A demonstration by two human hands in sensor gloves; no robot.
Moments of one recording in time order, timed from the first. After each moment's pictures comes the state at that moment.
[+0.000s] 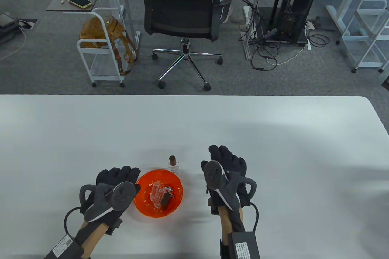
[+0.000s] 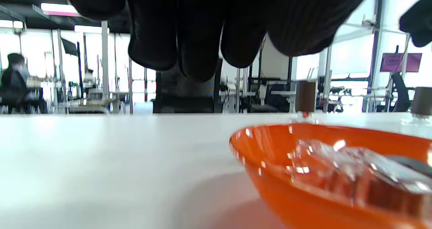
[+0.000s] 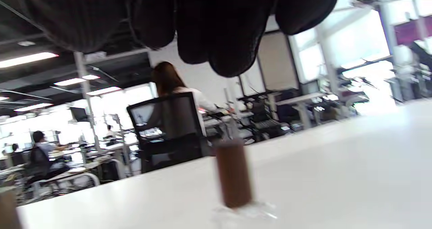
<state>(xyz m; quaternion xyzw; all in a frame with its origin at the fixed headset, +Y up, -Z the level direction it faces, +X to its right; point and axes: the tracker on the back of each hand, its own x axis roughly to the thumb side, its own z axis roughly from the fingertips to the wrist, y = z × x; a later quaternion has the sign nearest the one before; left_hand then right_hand) -0.239 -0.697 -0.285 0.05 -0.11 0.02 0.99 0.073 -0.675 -0.317 -0.10 -0.16 0.98 0.12</state>
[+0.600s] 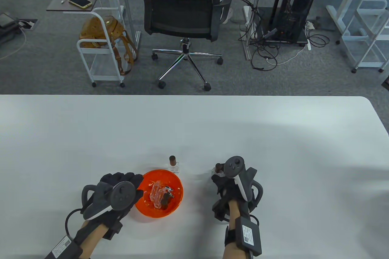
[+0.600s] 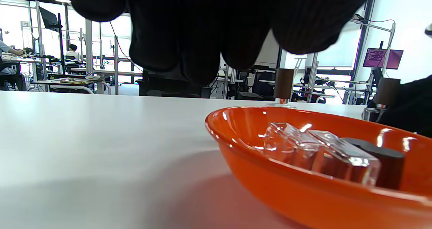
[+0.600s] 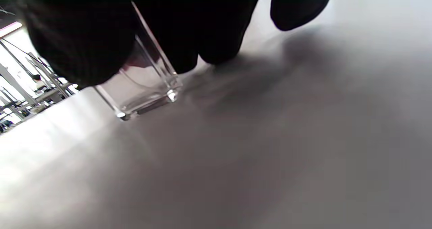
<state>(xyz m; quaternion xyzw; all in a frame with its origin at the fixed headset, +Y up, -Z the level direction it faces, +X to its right) -0.235 -0.699 -0.283 0.02 -0.14 0.04 0.99 0.107 -0.760 -0.352 -0.18 0.04 0.96 0.22</state>
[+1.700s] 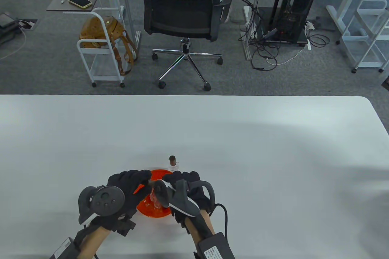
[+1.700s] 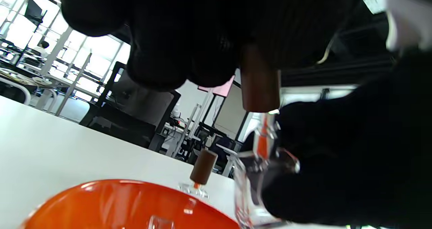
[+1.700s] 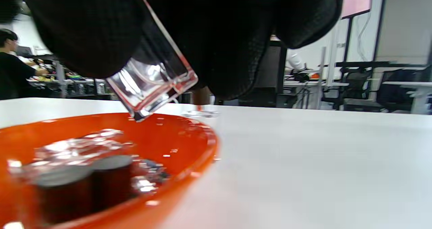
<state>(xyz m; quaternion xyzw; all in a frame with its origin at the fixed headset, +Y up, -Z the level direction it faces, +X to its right) -0.236 -0.675 -0.272 0.14 -0.18 0.24 0.94 -0.045 -0.696 -0.297 0.11 -0.06 0.99 0.00</state>
